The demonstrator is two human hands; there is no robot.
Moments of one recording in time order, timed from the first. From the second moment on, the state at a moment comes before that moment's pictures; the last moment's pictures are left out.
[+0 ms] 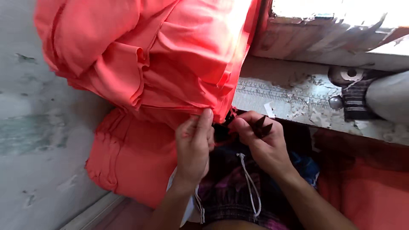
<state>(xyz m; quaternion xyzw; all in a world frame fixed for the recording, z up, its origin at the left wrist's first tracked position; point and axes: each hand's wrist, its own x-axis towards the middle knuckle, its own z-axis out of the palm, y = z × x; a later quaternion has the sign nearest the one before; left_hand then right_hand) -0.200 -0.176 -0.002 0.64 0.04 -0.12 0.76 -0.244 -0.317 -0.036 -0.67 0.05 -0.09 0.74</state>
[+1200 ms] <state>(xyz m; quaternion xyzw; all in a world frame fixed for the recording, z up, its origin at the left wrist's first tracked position) -0.219 -0.148 0.007 0.76 -0.15 0.02 0.63 -0.219 -0.317 -0.012 -0.93 -0.07 -0.22 0.30</state>
